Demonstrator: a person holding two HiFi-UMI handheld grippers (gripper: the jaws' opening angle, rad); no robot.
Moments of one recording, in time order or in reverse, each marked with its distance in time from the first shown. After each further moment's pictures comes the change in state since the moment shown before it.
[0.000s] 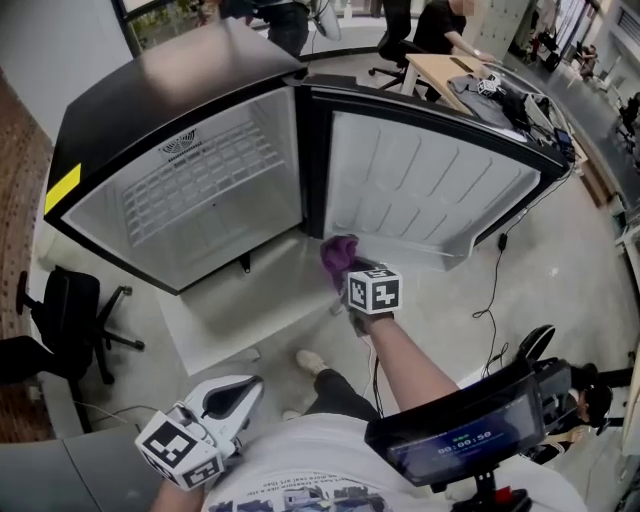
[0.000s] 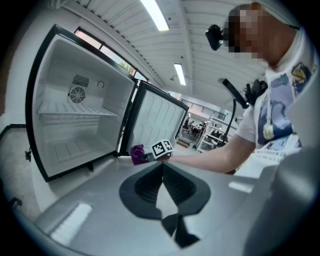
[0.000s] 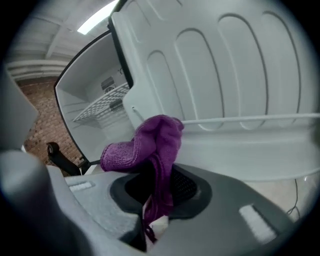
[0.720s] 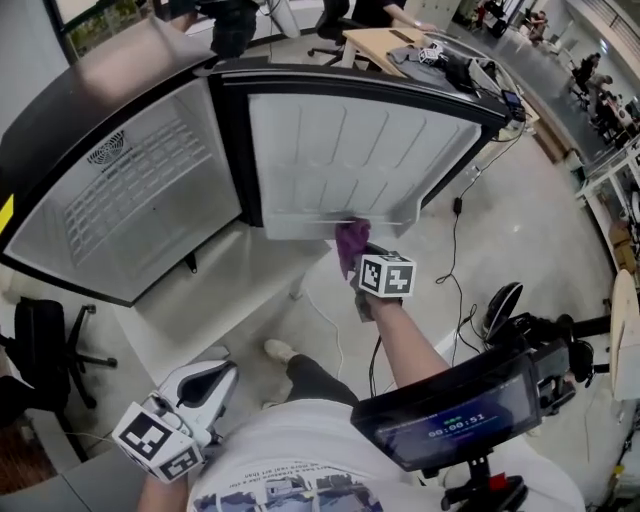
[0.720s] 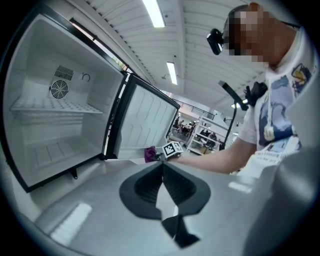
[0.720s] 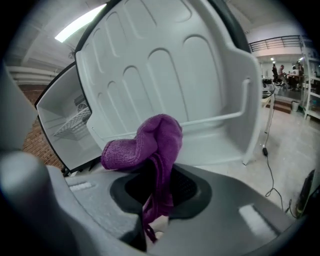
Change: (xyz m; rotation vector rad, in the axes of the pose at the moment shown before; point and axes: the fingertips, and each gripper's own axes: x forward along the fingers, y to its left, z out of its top) left arm 0.037 -0.005 0.014 0.026 0.011 -0.117; right arm -0.089 -0.125 -0.011 0.160 -0.057 -0.219
